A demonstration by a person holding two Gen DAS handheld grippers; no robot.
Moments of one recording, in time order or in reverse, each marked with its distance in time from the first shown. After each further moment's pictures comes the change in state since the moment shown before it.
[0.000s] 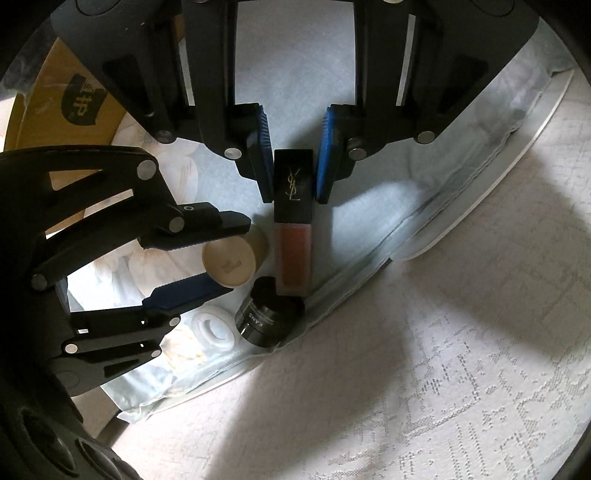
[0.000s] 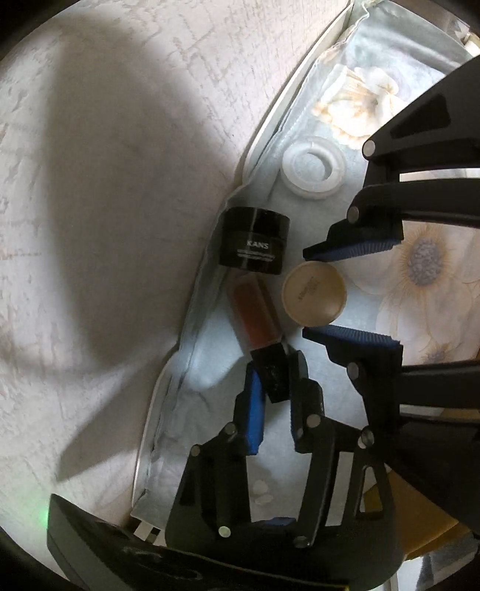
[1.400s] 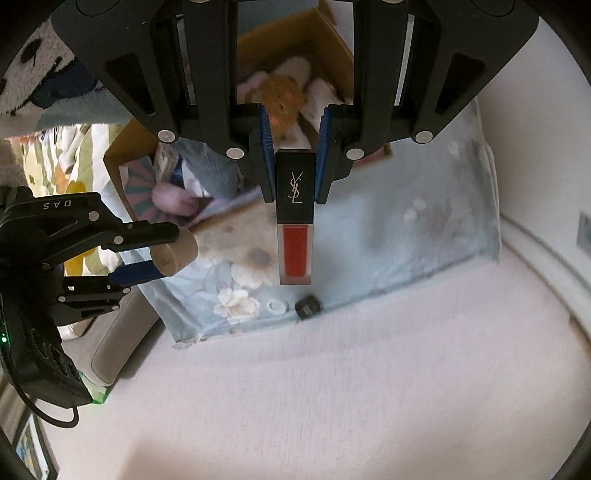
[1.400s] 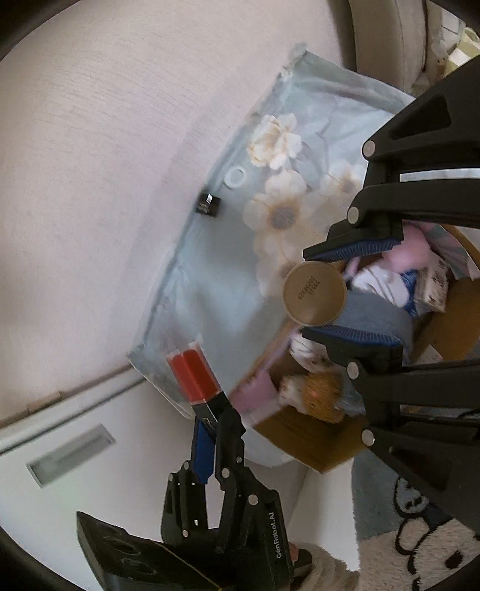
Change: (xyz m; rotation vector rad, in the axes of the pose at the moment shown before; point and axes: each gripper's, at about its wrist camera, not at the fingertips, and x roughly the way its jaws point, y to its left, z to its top) left arm -0.221 -0.132 -0.101 -0.303 -0.212 0.173; right arm -0.170 0.057 -0.166 -0.234 -0.187 0.107
